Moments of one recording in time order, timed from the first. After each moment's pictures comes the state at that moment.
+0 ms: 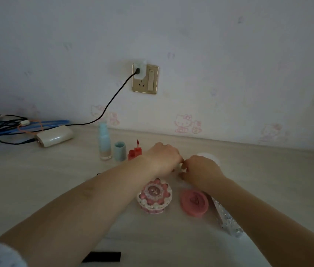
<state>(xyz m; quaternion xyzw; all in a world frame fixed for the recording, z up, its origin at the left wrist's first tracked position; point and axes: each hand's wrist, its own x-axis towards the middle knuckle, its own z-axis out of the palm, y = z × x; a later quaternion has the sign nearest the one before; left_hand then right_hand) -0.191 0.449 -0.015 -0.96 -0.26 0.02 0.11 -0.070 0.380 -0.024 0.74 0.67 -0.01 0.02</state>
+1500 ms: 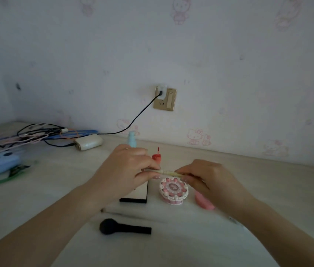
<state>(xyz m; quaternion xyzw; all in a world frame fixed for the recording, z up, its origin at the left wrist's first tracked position) -0.367 0.336 0.036 -0.90 -0.24 -0.36 0.05 -0.143 0.260 0.045 0.52 0.81 0.03 -0.27</state>
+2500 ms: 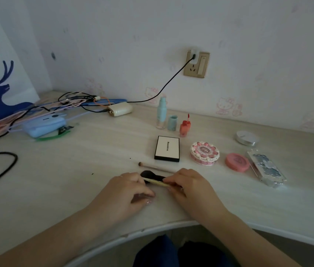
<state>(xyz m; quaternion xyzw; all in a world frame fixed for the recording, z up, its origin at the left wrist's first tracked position) -0.457 0.257 -0.070 -0.87 -0.40 -0.23 -0.16 -0.245 0.236 -0.065 0.54 0.80 -0.05 -0.25</state>
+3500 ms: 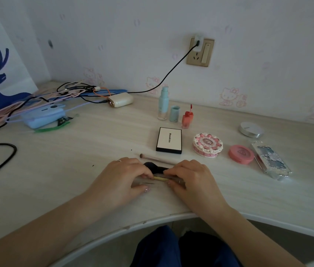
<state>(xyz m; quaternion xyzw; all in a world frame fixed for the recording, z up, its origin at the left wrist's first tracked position) -0.457 0.263 -0.055 -0.87 -0.45 -0.19 -0.12 -0.249 0.238 -0.077 0.54 0.79 0.04 -0.30</state>
